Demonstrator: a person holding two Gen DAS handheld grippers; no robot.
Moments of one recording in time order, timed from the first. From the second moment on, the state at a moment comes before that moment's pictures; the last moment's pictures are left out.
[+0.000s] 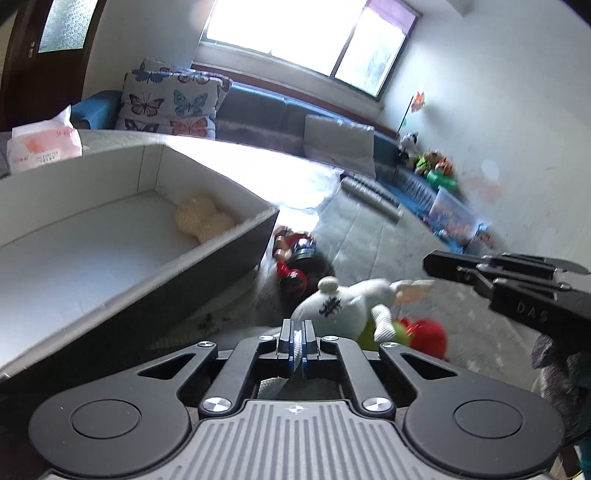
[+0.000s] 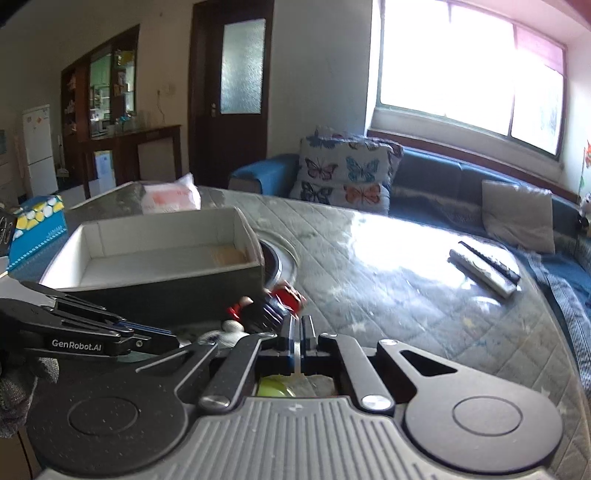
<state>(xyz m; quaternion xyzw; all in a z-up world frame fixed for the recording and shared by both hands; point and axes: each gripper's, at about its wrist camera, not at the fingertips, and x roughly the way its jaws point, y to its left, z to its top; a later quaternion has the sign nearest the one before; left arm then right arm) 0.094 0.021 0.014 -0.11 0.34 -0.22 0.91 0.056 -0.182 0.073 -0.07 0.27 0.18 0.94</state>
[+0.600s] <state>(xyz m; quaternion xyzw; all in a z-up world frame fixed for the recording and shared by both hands) 0.099 -0.002 -0.007 -0.04 0.37 -0.20 0.90 0.067 -0.165 0.033 -0.04 0.33 0.20 0.92</state>
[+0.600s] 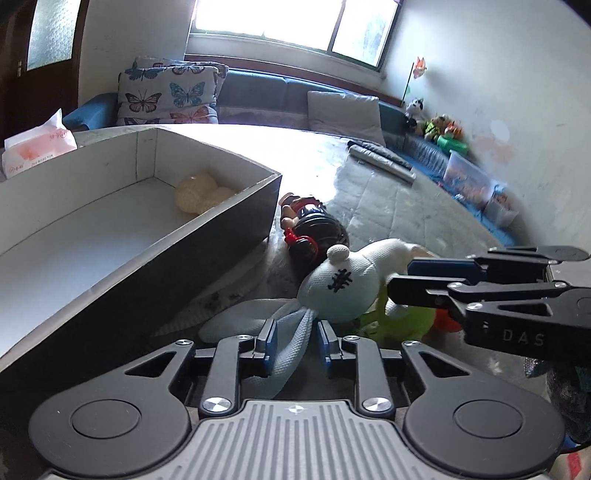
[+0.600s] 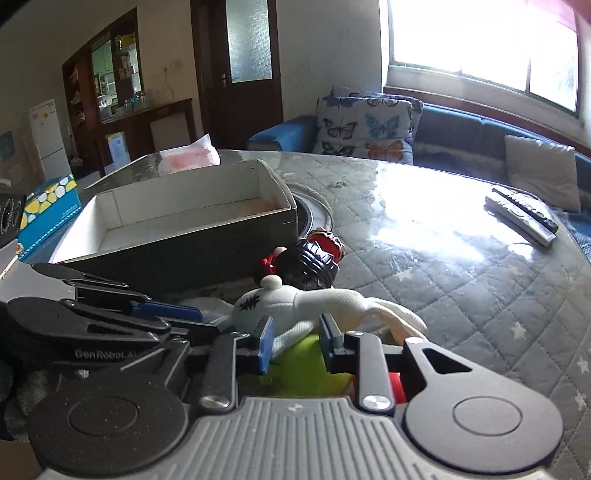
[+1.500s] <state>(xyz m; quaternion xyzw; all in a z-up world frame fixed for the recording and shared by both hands) 0.091 0.037 0.040 -0.14 0.31 -0.21 0.92 0.056 -0.146 0.072 -0.07 0.27 0.21 0.94</state>
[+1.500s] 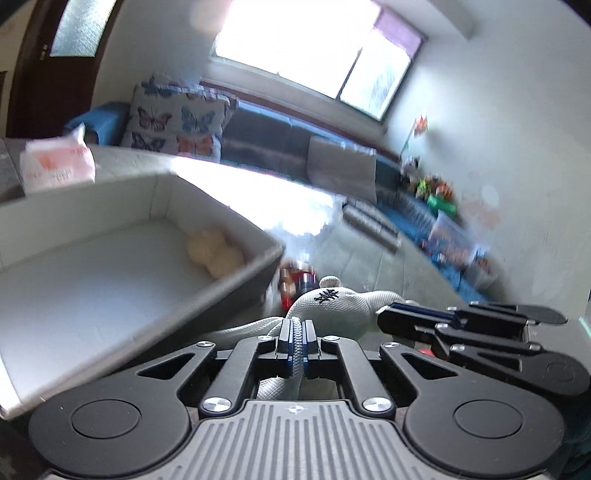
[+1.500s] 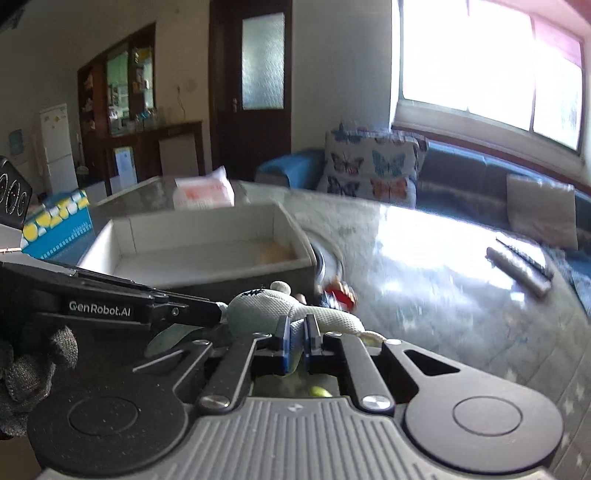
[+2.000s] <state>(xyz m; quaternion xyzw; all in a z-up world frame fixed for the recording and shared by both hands) 0.146 0.119 0.069 -0.19 0.27 -0.11 0.94 0.130 -0.053 0.105 -0.10 0.23 0.27 0.93</state>
